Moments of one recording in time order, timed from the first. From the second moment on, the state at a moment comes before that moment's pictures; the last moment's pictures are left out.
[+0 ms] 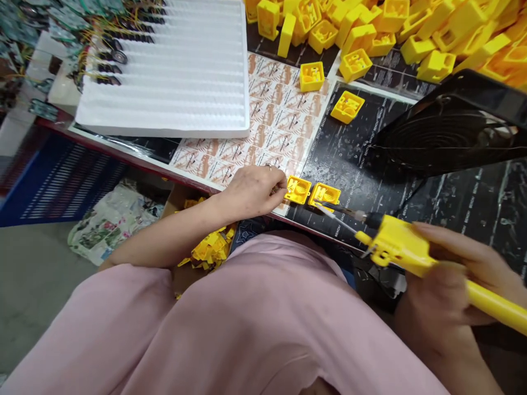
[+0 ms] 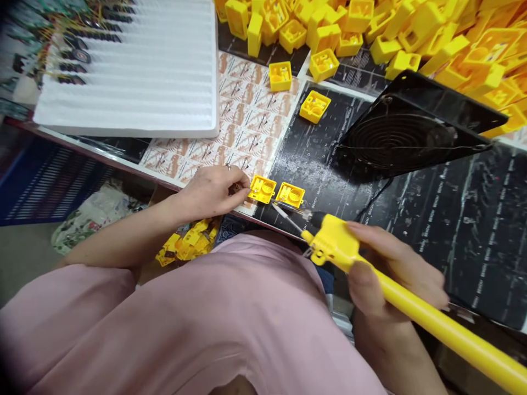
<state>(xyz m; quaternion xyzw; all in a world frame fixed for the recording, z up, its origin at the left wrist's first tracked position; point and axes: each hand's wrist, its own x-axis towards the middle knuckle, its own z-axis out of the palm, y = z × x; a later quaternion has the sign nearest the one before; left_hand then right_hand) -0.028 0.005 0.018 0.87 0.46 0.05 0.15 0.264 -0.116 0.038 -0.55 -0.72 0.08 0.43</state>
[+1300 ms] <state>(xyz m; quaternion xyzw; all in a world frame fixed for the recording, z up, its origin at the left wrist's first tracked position) -0.025 0.012 0.031 0.91 0.41 0.01 0.08 0.240 -0.085 0.049 -0.41 -0.84 0.08 0.35</state>
